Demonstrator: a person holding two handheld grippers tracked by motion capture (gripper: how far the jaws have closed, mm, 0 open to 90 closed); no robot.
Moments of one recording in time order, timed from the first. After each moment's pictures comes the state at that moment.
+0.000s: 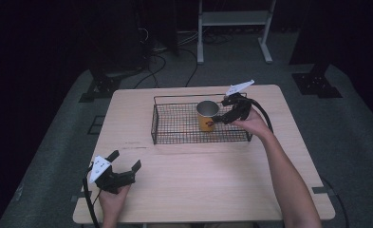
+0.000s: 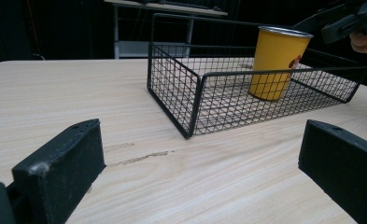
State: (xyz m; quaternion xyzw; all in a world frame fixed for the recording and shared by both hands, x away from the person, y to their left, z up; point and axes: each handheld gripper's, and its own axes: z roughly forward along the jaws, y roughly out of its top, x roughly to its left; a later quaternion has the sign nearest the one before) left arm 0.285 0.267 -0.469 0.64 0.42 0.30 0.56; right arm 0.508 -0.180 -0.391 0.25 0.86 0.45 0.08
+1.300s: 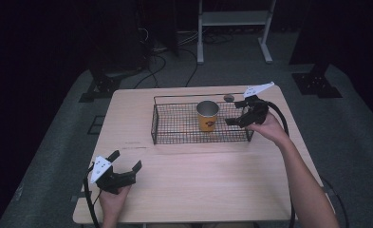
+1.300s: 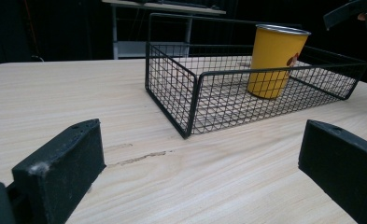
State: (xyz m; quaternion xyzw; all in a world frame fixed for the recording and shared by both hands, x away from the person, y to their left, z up) left arm 0.284 0.265 -0.468 0.65 0.42 0.30 0.56; right arm 0.475 -0.223 -0.374 0.26 0.84 0.46 0.08
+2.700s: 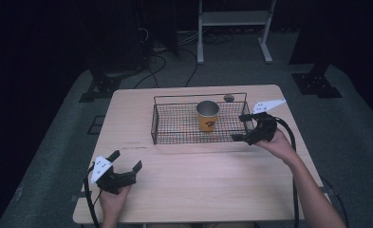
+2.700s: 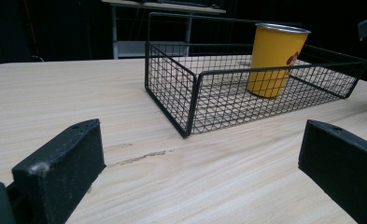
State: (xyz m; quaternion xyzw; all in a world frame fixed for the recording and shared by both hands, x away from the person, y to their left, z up) left arm 0.284 0.265 -0.468 0.65 0.42 0.30 0.56; right arm 0.423 -0.239 -0.390 0.24 0.83 0.49 0.06
